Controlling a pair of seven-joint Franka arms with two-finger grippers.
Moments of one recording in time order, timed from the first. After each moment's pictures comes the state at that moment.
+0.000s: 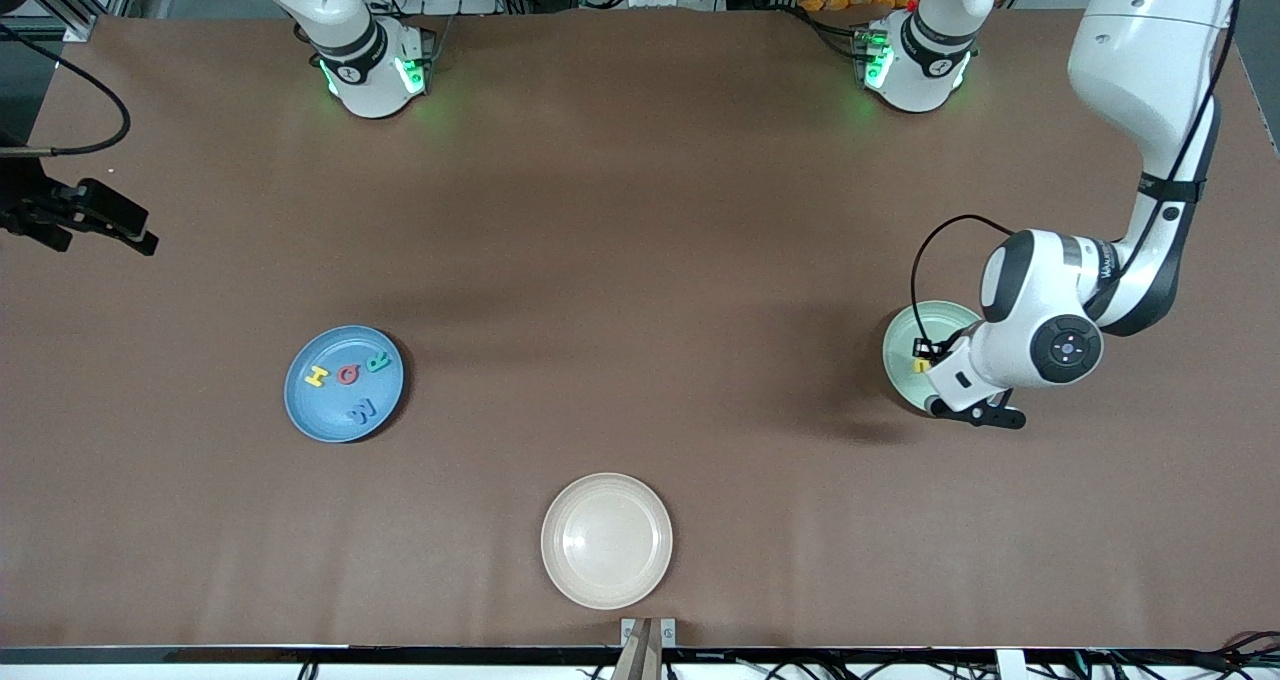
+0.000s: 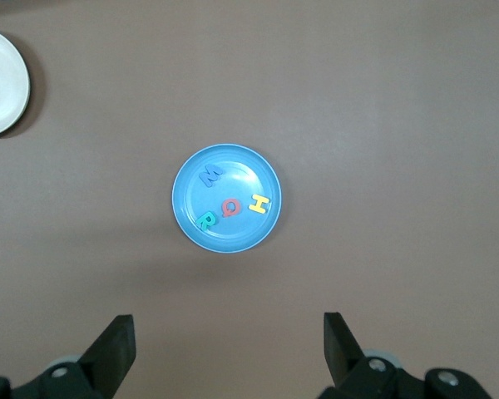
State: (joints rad) left arm 0.07 0.54 -0.23 -1.79 0.14 2.04 -0.06; right arm 0.08 0.00 -0.12 -1.57 0.03 1.62 0.03
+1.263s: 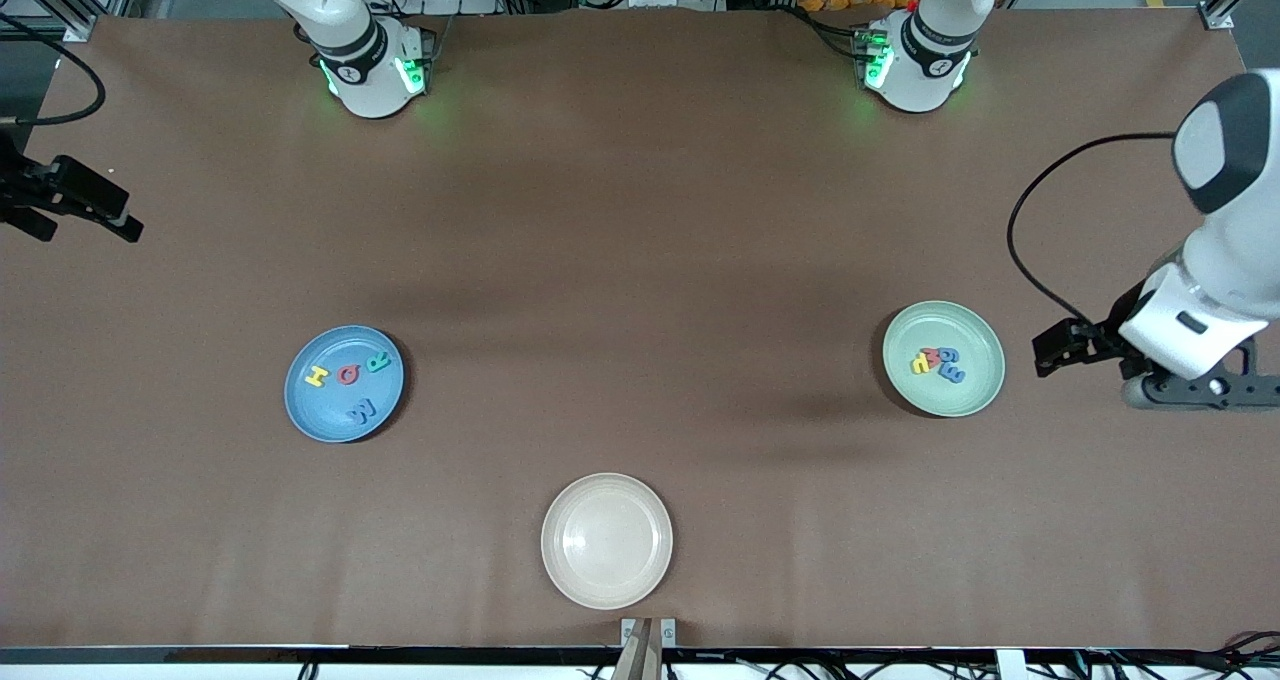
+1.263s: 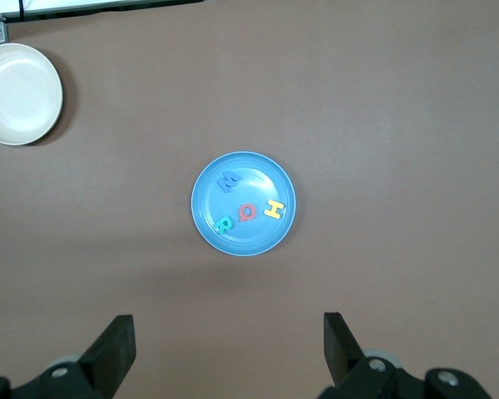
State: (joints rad) left arm 0.25 0.26 -0.39 -1.51 0.14 1.88 -0.12; right arm 0.07 -0.01 -0.12 -1.53 0.07 1.60 0.02
